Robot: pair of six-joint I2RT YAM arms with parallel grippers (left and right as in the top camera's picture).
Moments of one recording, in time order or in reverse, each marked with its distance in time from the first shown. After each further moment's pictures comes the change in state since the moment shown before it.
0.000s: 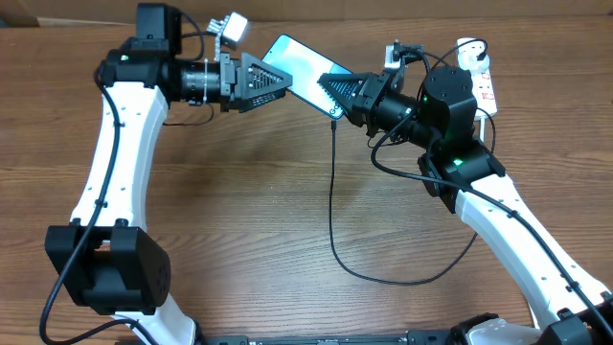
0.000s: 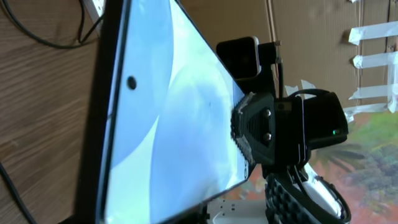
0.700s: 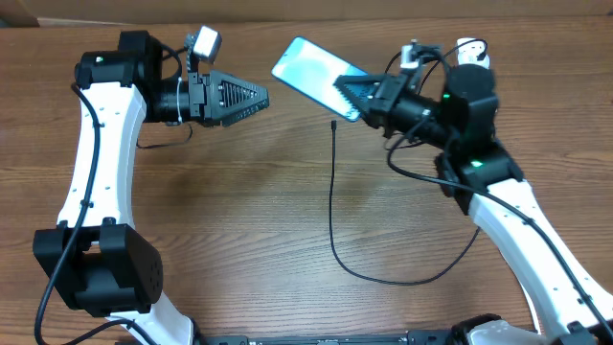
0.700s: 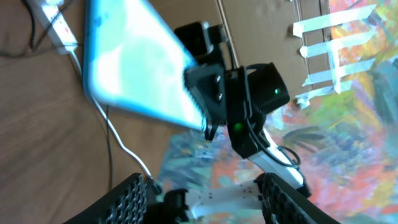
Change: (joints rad) left arm 0.099 0.000 0.000 -0.422 0.200 0.510; right arm -0.050 -0.039 0.000 -0.074 -0.062 -0.071
